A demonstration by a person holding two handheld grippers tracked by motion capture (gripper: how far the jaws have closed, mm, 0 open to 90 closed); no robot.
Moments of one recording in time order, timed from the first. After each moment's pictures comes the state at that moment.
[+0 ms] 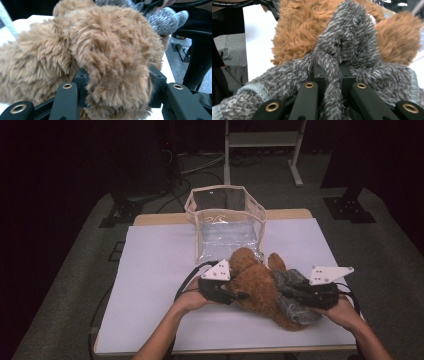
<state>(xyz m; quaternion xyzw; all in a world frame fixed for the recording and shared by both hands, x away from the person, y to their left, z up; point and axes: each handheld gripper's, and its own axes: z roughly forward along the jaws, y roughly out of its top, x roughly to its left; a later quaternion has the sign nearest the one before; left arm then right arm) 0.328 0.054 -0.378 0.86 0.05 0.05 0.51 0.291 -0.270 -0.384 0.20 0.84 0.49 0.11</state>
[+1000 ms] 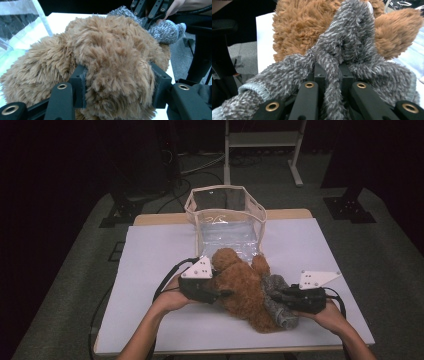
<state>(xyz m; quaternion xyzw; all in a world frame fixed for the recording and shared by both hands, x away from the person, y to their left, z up) 0.314 0.089 -0.348 0.86 0.07 0.09 0.49 0.287 -0.248 -0.398 0.19 0.83 0.52 0.08</state>
